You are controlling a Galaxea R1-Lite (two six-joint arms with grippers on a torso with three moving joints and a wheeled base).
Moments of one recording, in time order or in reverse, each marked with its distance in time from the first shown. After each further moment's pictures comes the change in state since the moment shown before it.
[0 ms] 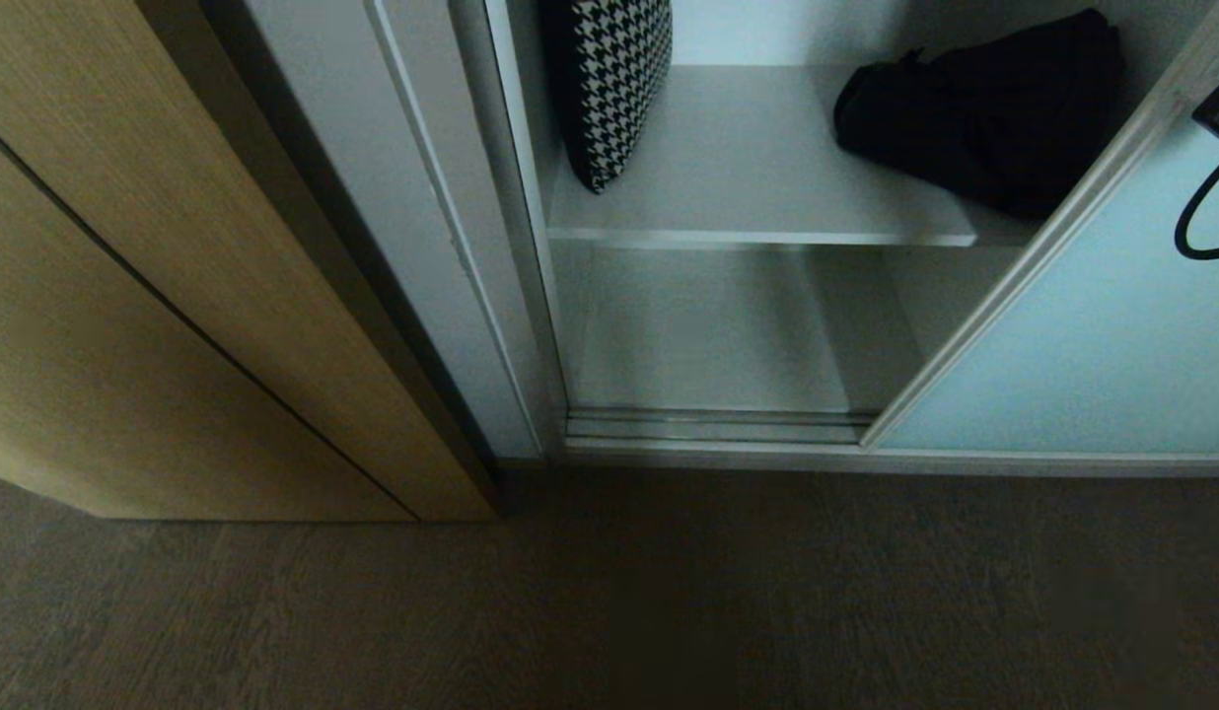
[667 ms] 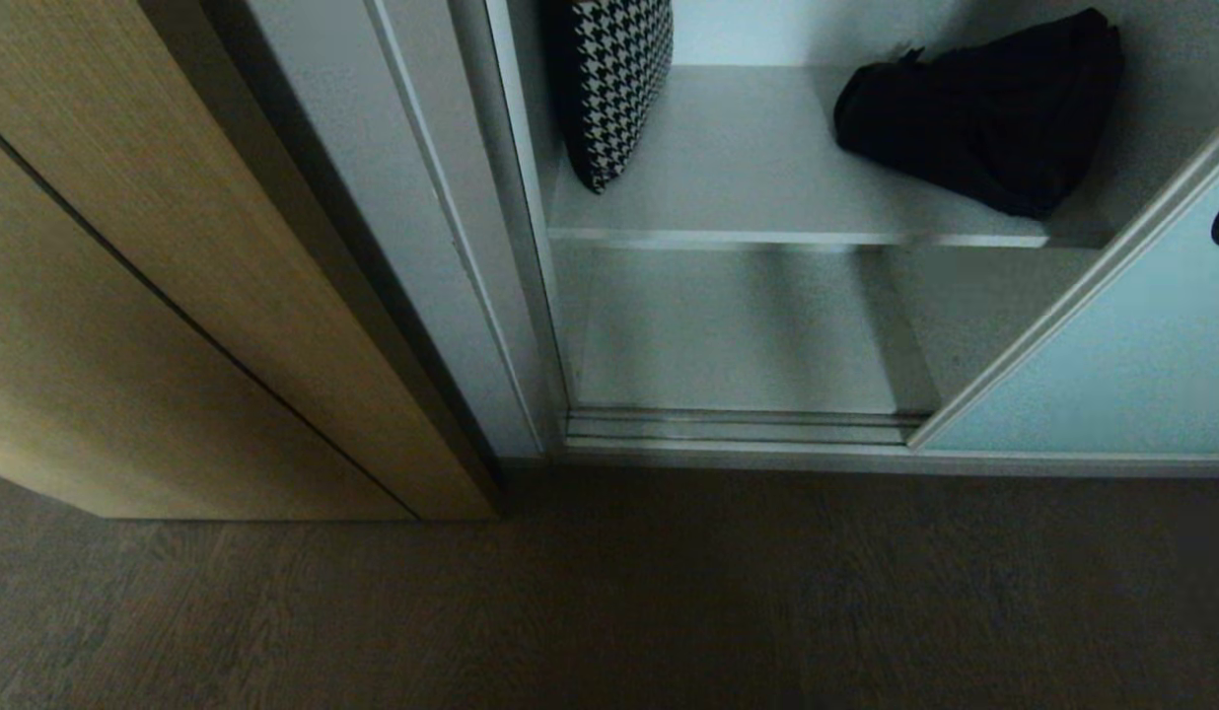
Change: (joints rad) left arm 0.000 0.001 0.000 0.000 0.000 0.000; right arm -0.102 0.021 -0.038 -0.009 0.004 0.039
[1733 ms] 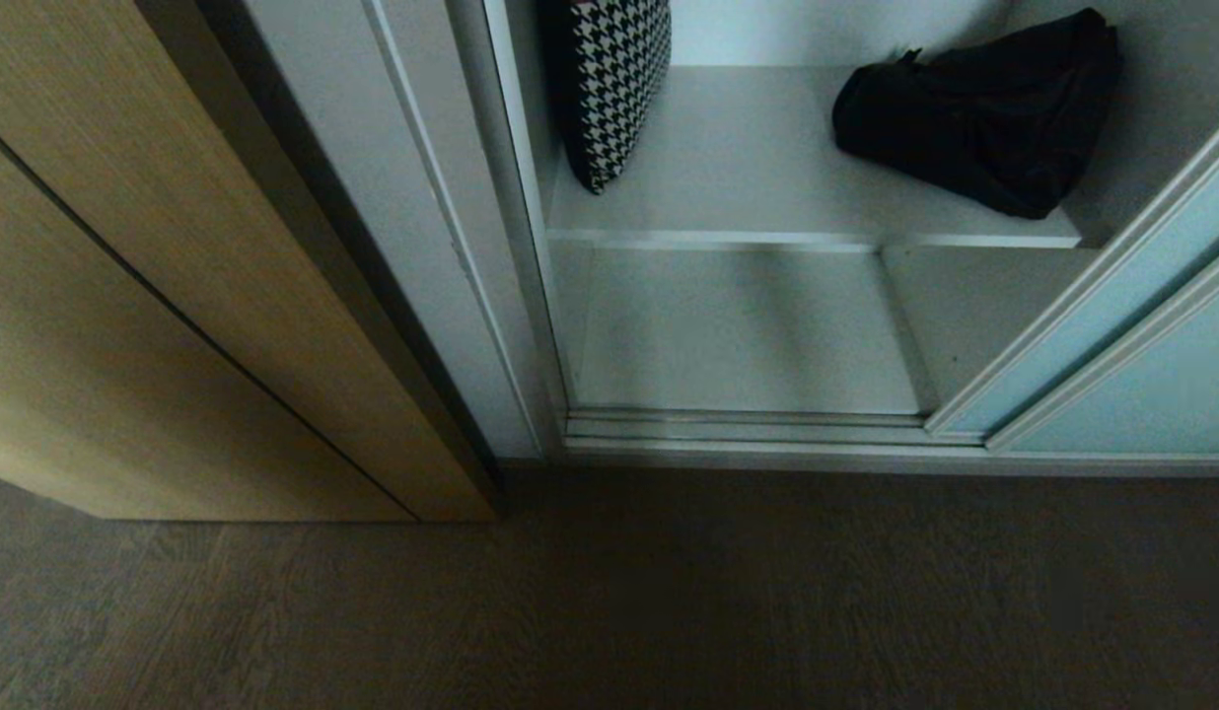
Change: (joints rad) left arm 0.000 0.000 0.000 0.000 0.000 0.000; right arm 0.078 -0.689 0.893 0.009 0.319 -0.368
